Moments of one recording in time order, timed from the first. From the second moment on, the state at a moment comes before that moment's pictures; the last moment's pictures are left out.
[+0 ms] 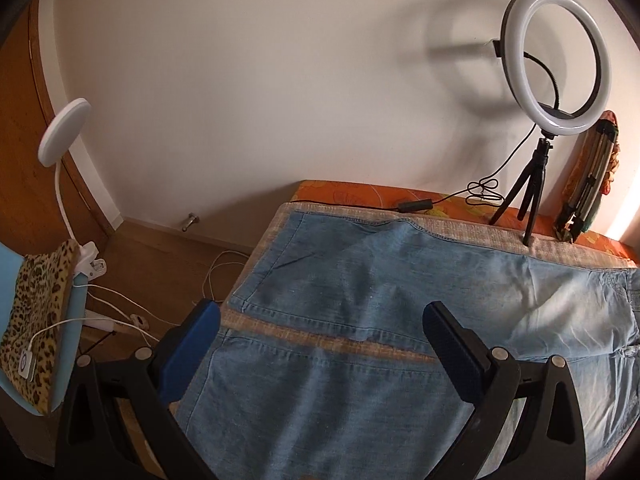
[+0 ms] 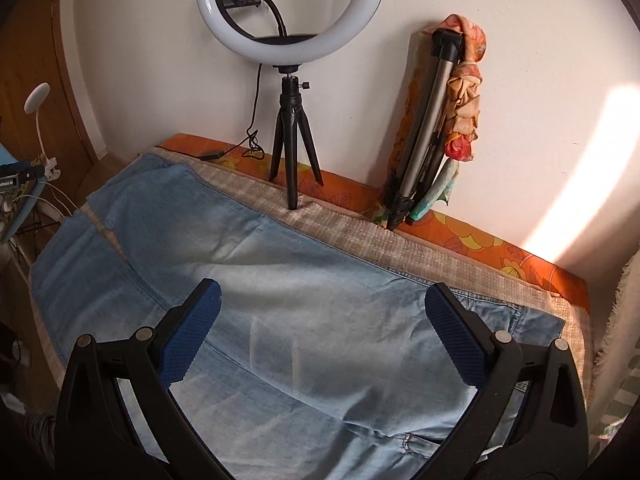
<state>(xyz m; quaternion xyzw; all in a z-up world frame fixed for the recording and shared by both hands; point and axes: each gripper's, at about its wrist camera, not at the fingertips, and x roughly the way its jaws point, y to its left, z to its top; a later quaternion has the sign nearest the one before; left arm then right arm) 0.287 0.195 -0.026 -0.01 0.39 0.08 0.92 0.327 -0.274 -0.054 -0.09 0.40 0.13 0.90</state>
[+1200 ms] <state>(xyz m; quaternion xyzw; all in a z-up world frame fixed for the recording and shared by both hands) 0.525 0.199 -0.167 -0.14 0.51 0.11 0.84 0.471 -0.236 -0.197 -0.14 0.48 0.26 0.83</state>
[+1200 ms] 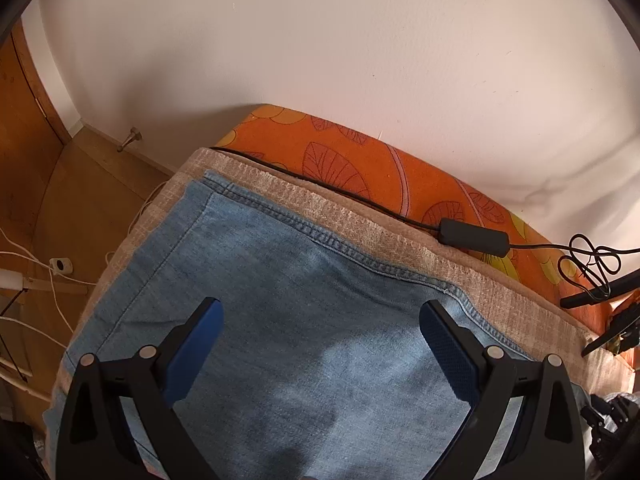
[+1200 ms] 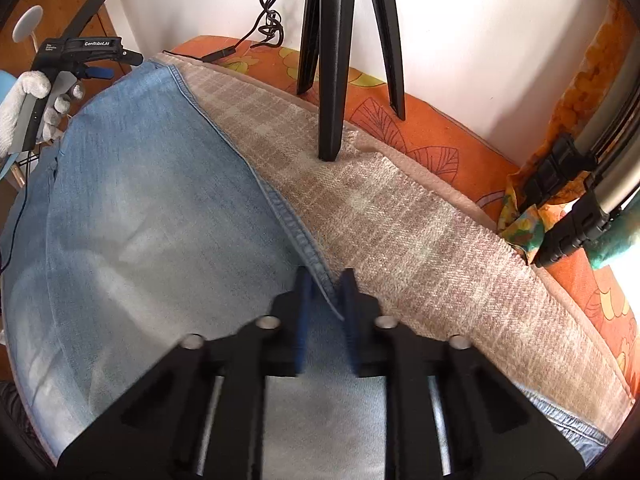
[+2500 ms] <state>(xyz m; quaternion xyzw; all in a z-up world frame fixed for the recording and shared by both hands) 0.516 0.170 -0.183 -0.22 0.47 0.12 0.85 0.327 -0.205 -0.146 -0.25 0.34 0.27 0.86</state>
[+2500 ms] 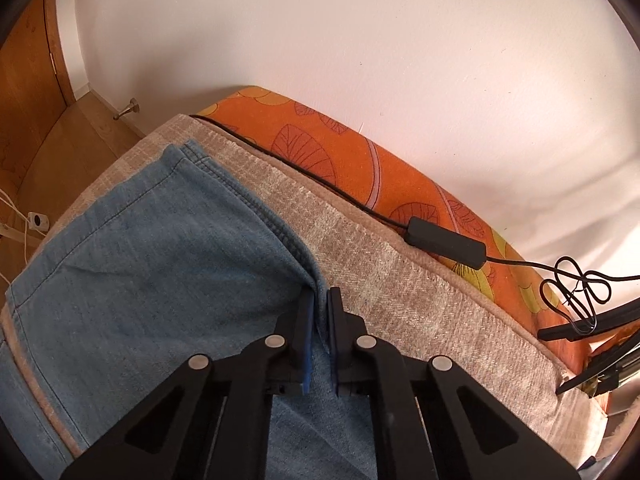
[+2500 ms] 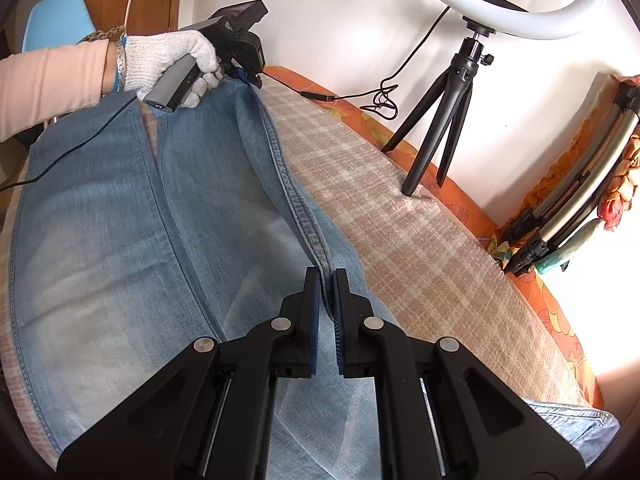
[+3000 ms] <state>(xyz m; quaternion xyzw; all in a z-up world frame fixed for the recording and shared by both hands) 0.442 0.190 -0.114 -0.22 0.39 0.09 0.89 0.304 -0.202 -0.121 -0.25 0.33 0.27 0.87</state>
